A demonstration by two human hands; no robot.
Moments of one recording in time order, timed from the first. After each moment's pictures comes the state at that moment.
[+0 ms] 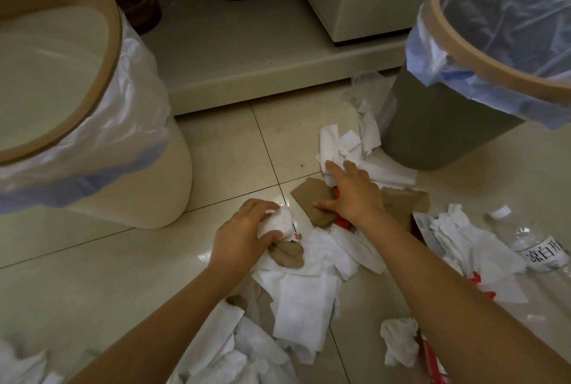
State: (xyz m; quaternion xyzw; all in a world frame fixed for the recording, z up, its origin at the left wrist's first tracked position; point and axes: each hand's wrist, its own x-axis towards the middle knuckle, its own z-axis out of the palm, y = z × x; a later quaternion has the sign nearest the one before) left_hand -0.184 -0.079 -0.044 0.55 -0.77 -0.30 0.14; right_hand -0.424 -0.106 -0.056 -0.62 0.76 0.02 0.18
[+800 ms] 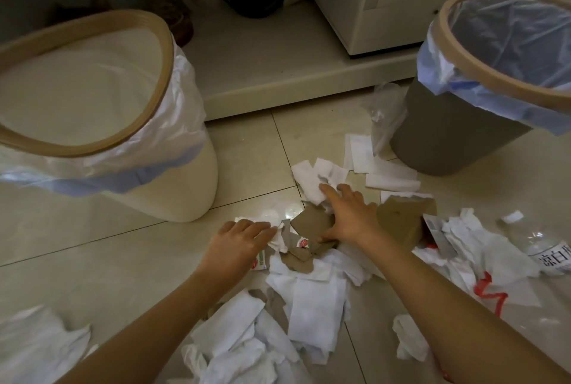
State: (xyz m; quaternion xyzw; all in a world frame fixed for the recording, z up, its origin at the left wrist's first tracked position) left_hand -0.129 -0.063 -0.031 0.38 -0.92 -0.02 0.02; right_hand -0.381 -0.075 -0.041 -0.63 0.73 0.07 0.25
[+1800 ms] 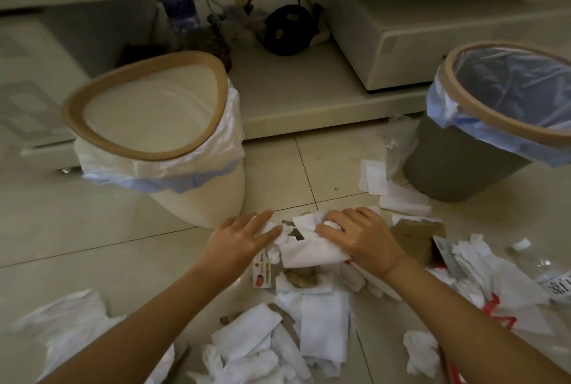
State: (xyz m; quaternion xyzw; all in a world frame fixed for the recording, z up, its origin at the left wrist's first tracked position) left_hand -0.096 -0.058 0.037 0.38 -0.92 0.05 0.04; right_hand -0.363 -0.041 0.027 -0.88 0.41 -0.18 -0.13
